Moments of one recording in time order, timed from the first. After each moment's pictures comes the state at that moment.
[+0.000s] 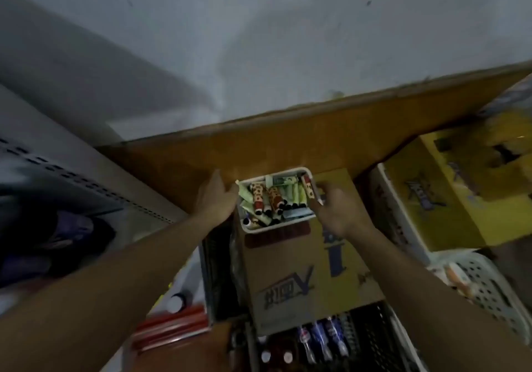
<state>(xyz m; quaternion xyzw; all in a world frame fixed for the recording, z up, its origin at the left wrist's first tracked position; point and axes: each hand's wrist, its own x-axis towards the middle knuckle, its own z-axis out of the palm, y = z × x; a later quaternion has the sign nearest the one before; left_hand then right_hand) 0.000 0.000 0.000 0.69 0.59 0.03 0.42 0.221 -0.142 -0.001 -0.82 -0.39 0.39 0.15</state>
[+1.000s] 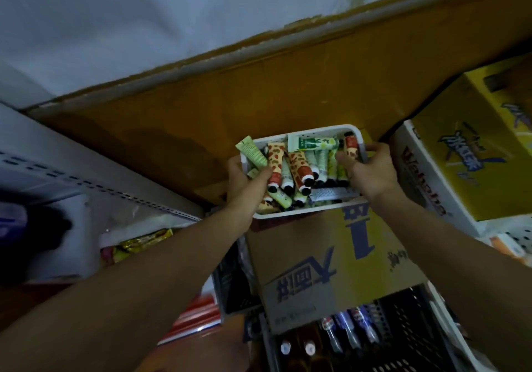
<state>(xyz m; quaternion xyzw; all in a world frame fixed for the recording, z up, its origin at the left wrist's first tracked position) 0.048 -0.042 -0.106 0.50 0.62 0.18 0.57 0.252 -0.148 -0.104 -0.84 -0.13 0.35 0.40</state>
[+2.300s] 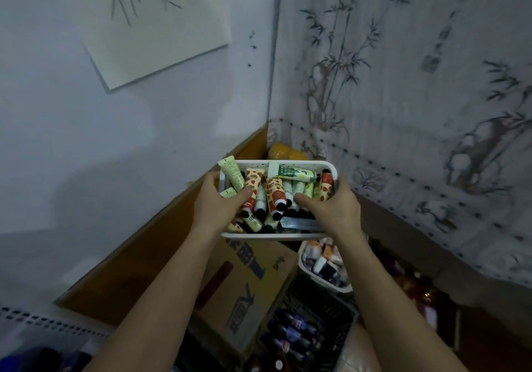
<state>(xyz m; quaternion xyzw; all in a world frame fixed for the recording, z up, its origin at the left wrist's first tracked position) 0.059 -0.187 0.341 0.77 0.27 0.10 0.57 0.131 -0.410 0.341 -0.90 0.03 0.00 0.44</state>
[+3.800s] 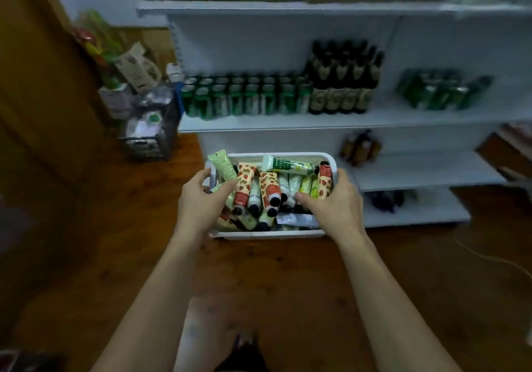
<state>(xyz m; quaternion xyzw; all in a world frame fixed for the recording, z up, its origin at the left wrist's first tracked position) -0.609 -0.872 0.366 0.58 -0.58 -0.44 0.37 -0.838 -0.791 0.354 -0.40 0.81 -0.39 0.17</state>
